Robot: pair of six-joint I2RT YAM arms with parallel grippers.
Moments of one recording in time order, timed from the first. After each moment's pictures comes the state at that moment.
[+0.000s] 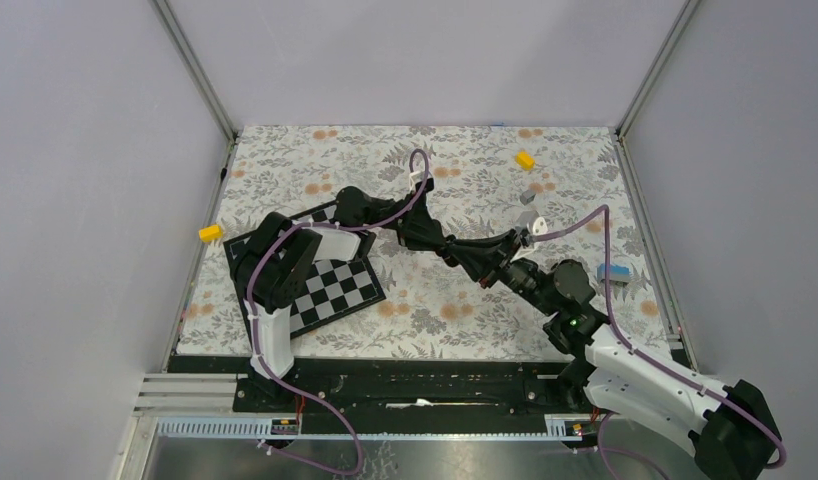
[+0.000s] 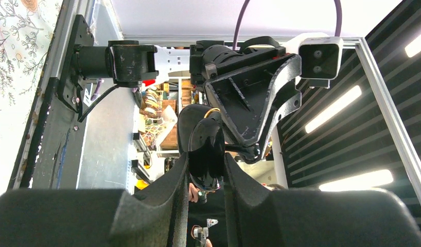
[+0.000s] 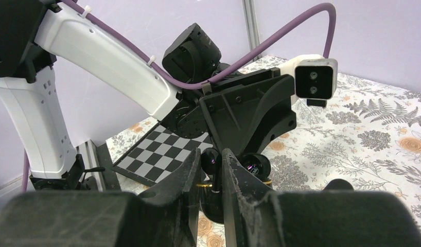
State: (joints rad) left arm -0.52 1.96 1.00 1.45 1.35 -2.08; right arm 0.73 0.78 0.37 0.65 -0.20 0.31
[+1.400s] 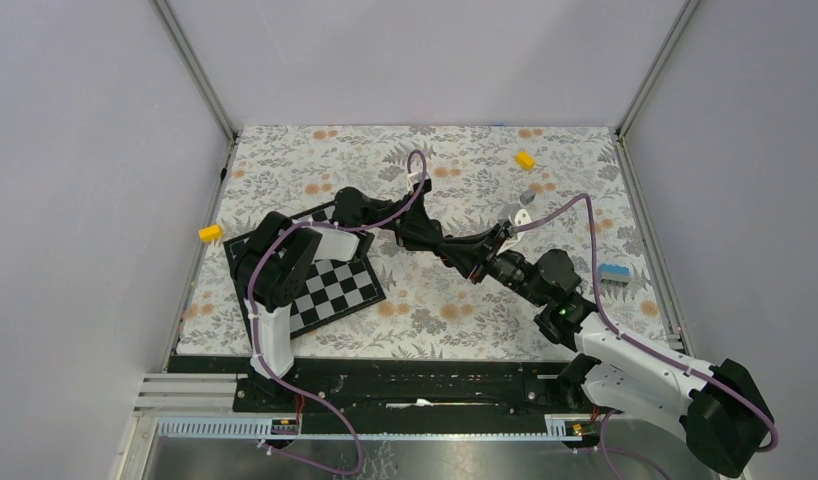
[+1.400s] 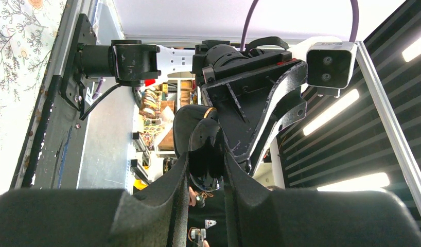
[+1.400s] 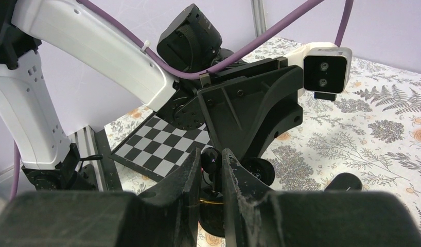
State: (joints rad) left arm -0.50 1.97 0.99 1.46 1.36 -2.09; right arm 0.73 0.92 0.43 0.65 -0.24 0.29
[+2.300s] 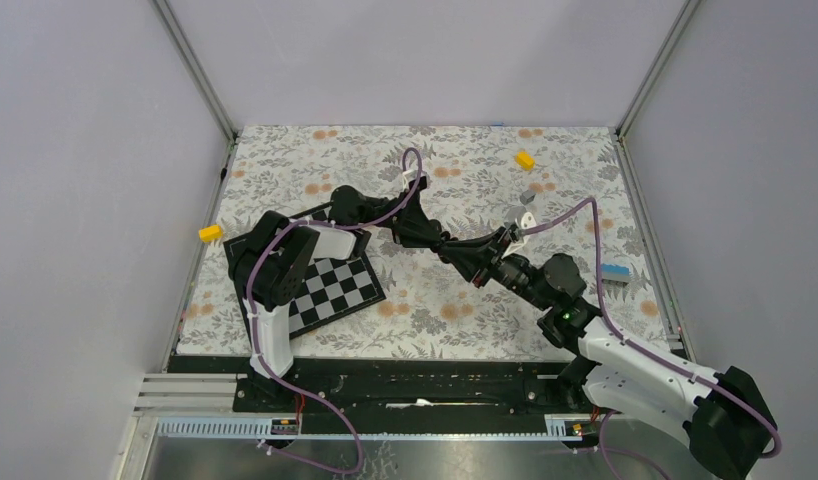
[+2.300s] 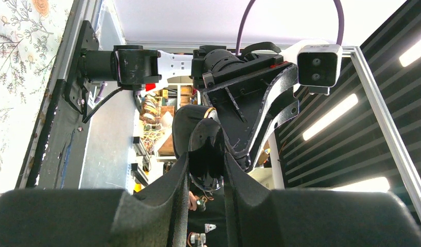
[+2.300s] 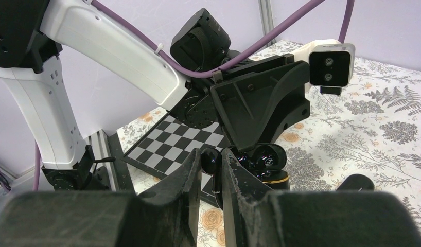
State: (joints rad) left arm -0.48 1.97 0.99 1.46 1.35 -2.09; right arm 0.73 0.87 0.40 0.65 -0.25 0.33
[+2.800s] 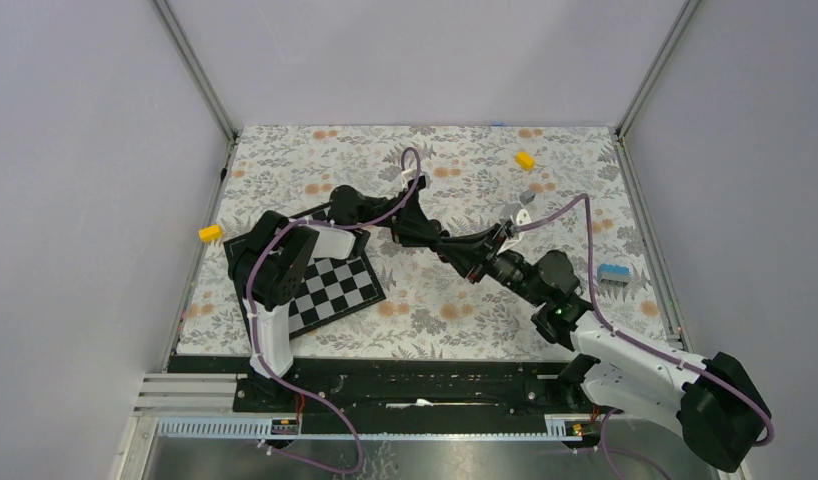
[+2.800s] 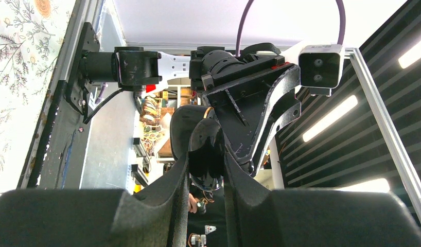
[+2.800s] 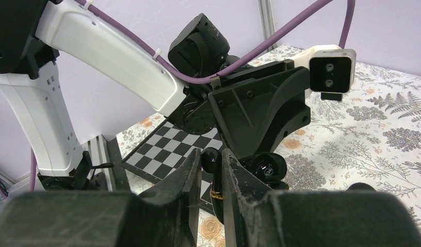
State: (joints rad) left arm -0.47 1.97 0.99 1.46 1.35 -2.09; right arm 0.73 0.95 0.41 0.74 -0.25 0.34
